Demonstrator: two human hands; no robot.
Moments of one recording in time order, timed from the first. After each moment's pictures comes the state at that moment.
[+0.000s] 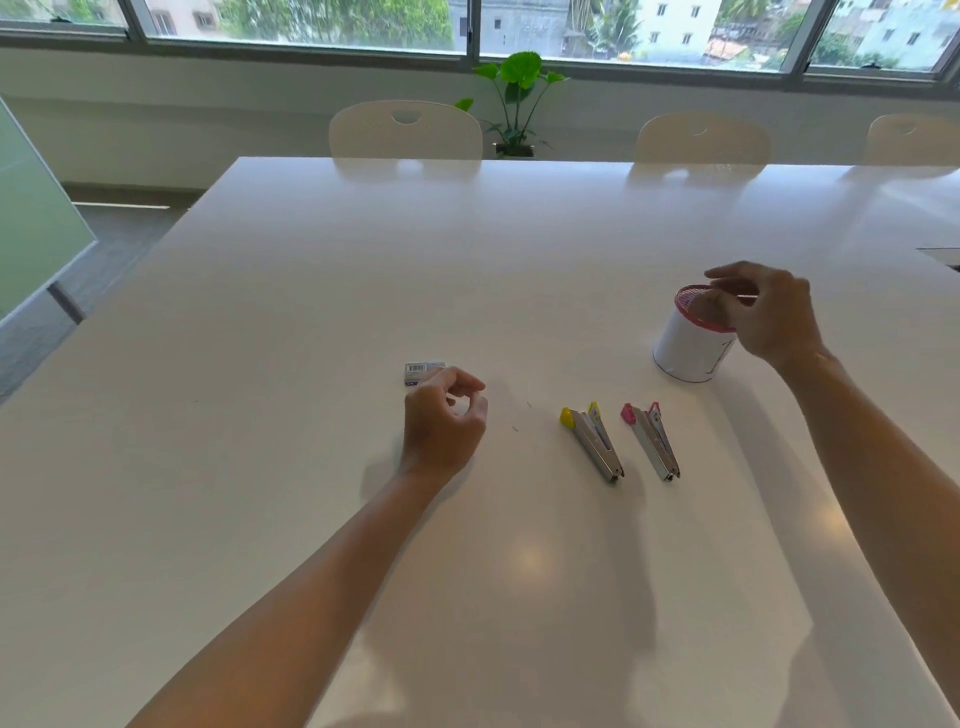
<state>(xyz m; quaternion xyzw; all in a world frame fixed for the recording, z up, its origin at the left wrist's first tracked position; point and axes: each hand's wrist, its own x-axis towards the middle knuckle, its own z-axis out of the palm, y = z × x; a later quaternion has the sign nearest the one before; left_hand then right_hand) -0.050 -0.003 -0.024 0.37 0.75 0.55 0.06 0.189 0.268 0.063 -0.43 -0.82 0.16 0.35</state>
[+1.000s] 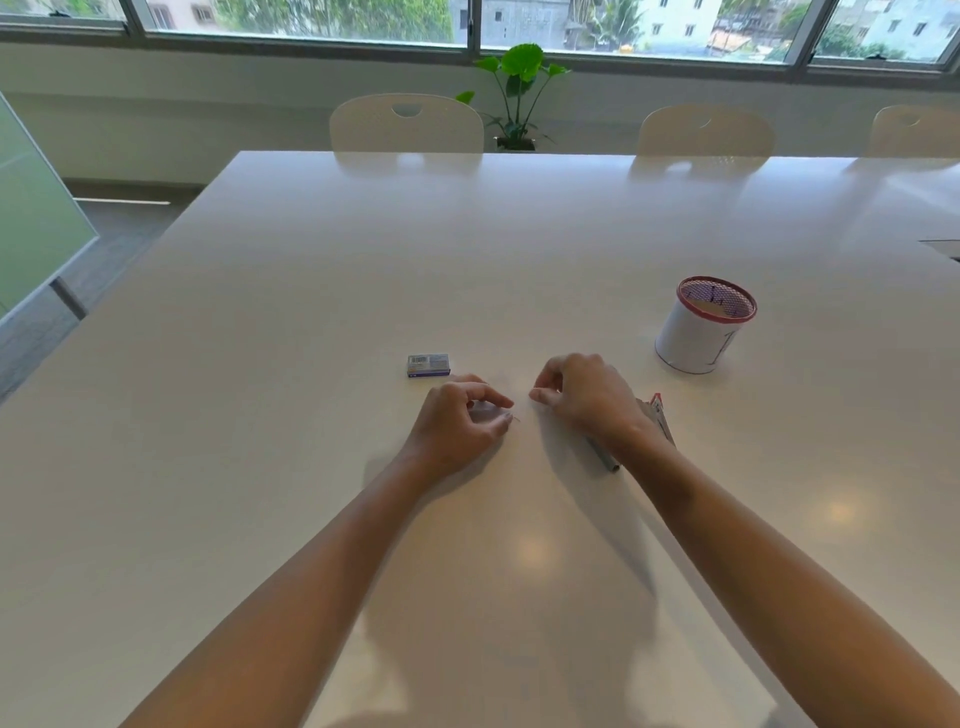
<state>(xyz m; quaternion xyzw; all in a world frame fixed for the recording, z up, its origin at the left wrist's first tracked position) -0.054 -0.013 -0.024 0.50 0.72 0.46 0.15 0.082 0.112 0.015 -0.39 -0.89 0.19 0.11</state>
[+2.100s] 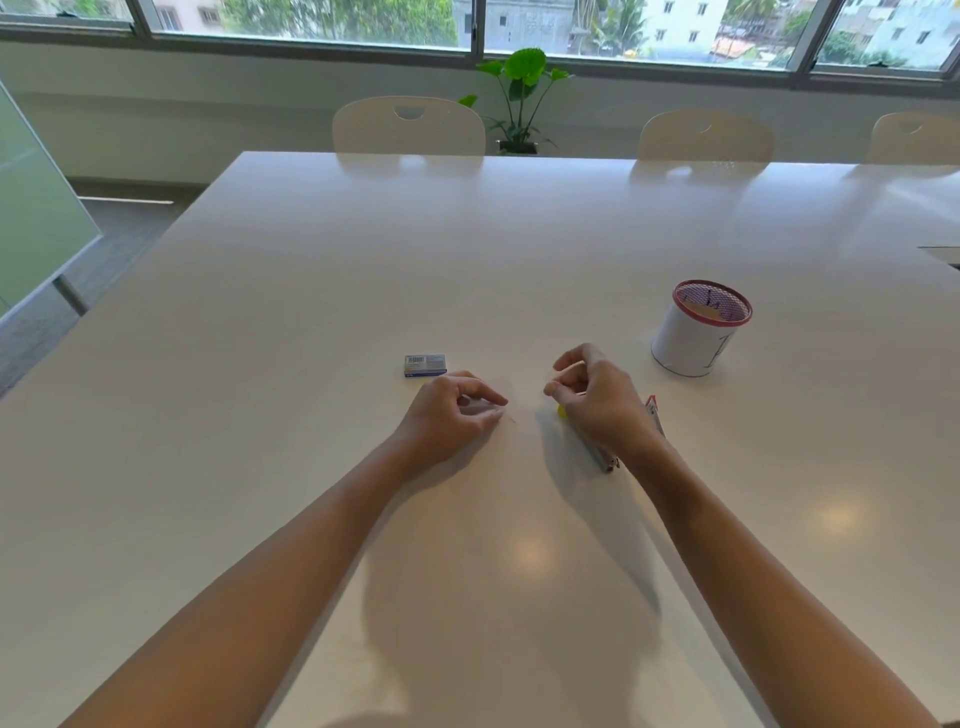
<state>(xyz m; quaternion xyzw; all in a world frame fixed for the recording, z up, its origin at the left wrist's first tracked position) -0.066 -0.010 -0.020 0.49 0.72 0.43 0.22 0.101 0.109 0.009 -0.41 -0.80 0.36 0.24</state>
